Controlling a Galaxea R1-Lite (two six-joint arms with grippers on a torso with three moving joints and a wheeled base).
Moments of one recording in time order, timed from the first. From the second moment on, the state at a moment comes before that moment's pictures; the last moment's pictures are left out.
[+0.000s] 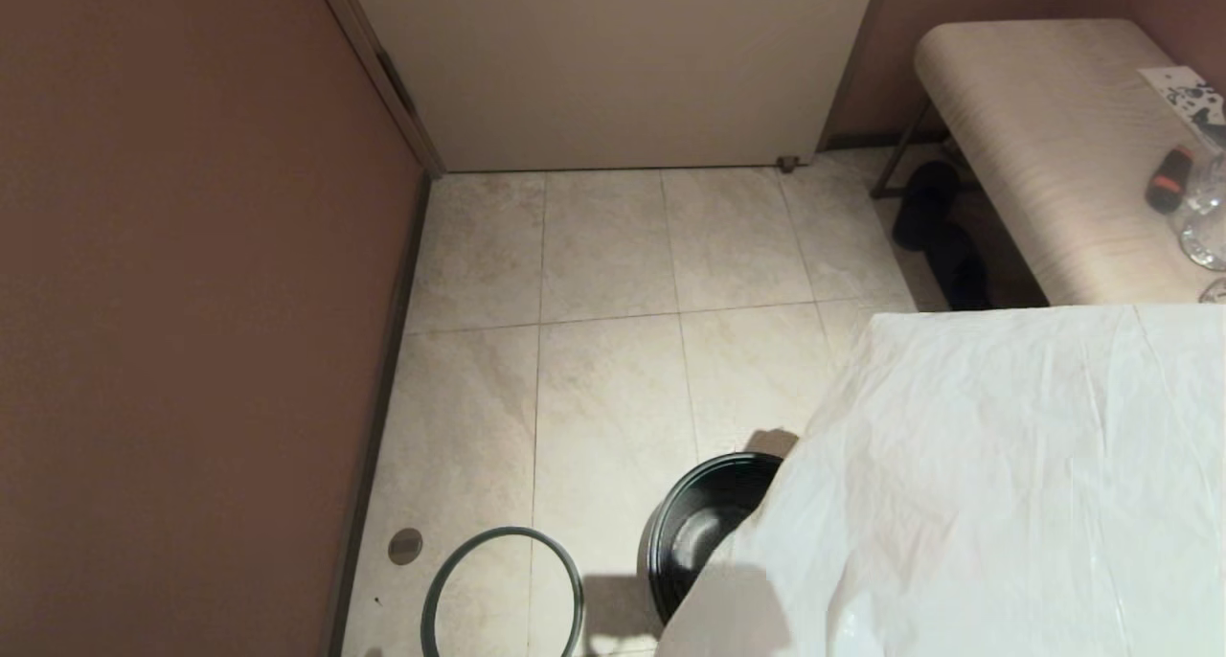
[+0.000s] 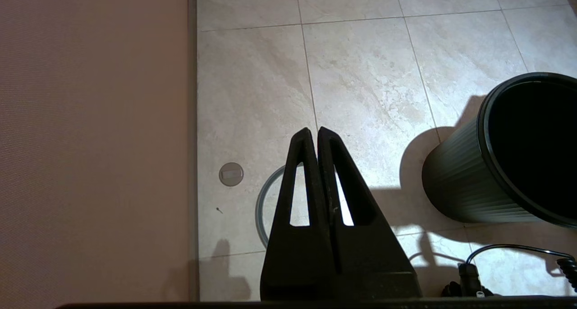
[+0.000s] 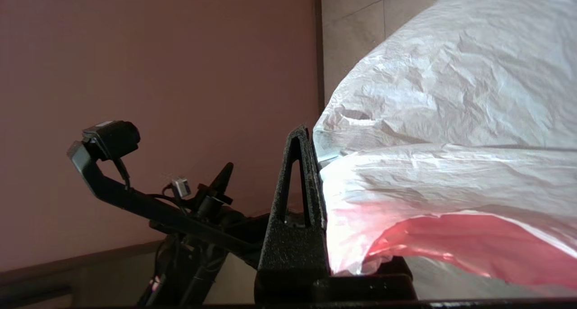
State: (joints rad) left arm 0.00 0.00 0.00 0.01 -0.01 0.00; right arm 0.14 0.71 -1.50 0.86 0.53 0.65
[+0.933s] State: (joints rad) left arm 0.00 0.00 0.00 0.01 -0.01 0.00; right arm 0.10 1.08 -1.63 0.86 0.45 0.63
